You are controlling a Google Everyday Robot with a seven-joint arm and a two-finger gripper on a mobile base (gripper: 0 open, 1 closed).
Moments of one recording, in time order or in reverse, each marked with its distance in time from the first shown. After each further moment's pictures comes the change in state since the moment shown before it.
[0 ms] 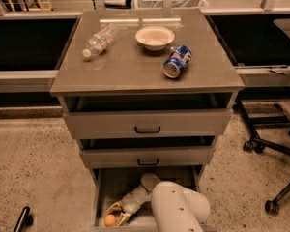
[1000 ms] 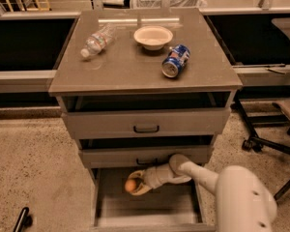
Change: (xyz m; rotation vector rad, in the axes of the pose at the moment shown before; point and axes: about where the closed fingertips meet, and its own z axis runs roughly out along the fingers) arm -0.098 -0.042 -0.186 0.472 0.197 -0.055
